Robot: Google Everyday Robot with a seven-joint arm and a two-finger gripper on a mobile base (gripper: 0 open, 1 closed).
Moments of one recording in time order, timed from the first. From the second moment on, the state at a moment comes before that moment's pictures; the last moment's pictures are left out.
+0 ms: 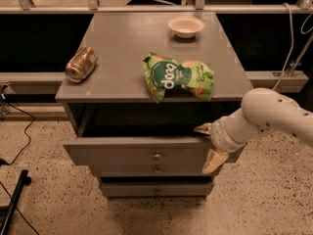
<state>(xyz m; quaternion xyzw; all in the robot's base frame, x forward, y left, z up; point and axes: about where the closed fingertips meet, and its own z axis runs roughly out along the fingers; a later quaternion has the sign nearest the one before) 0.523 -0.152 0.657 -0.73 0.63 0.07 0.24</state>
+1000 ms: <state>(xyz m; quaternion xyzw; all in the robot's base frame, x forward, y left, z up) 0.472 -0.149 0.669 -0.73 0.65 0.13 0.18</state>
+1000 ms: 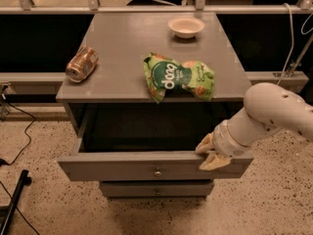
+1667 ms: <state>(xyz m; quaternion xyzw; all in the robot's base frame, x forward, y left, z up) 0.457 -0.150 0.705 -0.73 0.65 0.10 0.19</state>
